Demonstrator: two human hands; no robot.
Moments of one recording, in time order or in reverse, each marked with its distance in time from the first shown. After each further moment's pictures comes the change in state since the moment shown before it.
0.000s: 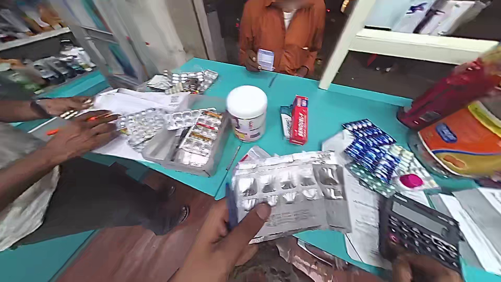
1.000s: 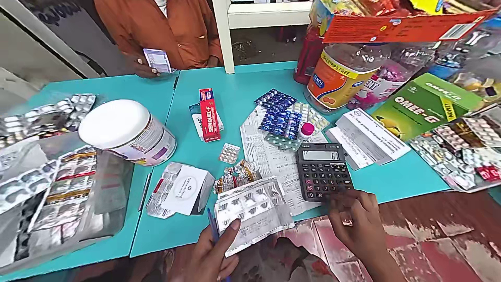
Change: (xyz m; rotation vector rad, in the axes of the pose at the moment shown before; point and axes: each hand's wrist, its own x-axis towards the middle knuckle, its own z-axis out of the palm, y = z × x) left_hand 0.000 -0.095 0.049 -0.123 -0.072 -0.587; right_hand -0.003 0.019 -0.034 -0.094 0.029 -0.021
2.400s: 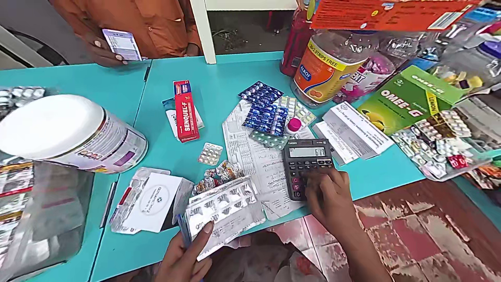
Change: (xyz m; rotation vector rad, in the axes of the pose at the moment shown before) left_hand 0.012 -0.005 -0.019 0.072 0.079 -0.051; right_hand 0.033 -0.002 0.018 -0.039 -0.119 0.035
